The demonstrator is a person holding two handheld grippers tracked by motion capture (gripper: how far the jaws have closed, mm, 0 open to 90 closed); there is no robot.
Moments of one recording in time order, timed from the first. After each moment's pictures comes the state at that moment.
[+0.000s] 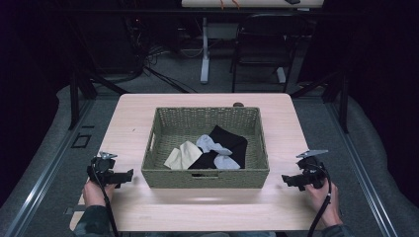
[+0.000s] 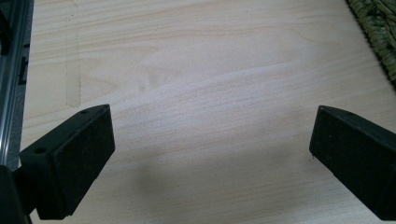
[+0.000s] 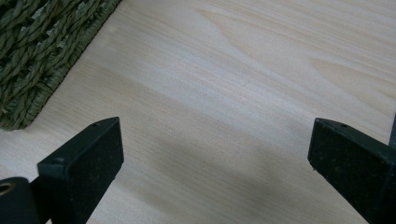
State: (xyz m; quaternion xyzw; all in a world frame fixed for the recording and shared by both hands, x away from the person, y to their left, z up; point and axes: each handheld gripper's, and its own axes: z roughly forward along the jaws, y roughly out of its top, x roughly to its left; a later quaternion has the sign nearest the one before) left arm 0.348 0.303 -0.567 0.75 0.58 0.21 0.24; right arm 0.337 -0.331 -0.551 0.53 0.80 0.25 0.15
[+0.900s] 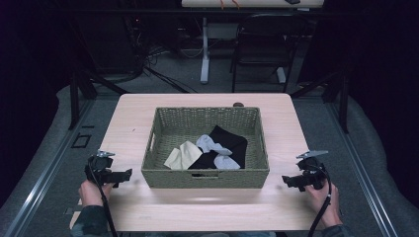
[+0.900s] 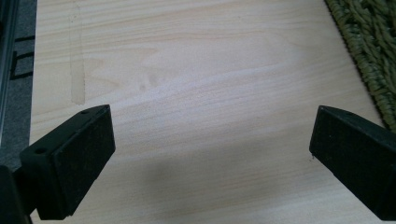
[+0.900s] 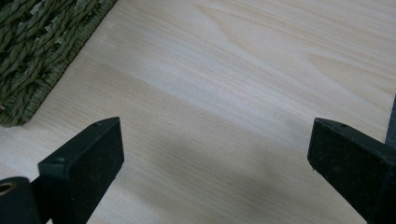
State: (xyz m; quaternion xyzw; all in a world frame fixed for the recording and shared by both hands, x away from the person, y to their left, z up) left arm 0.345 0.306 -0.550 0.75 0.59 0.19 0.24; right arm 0.334 -0.331 -0.551 0.53 0.80 0.24 0.16
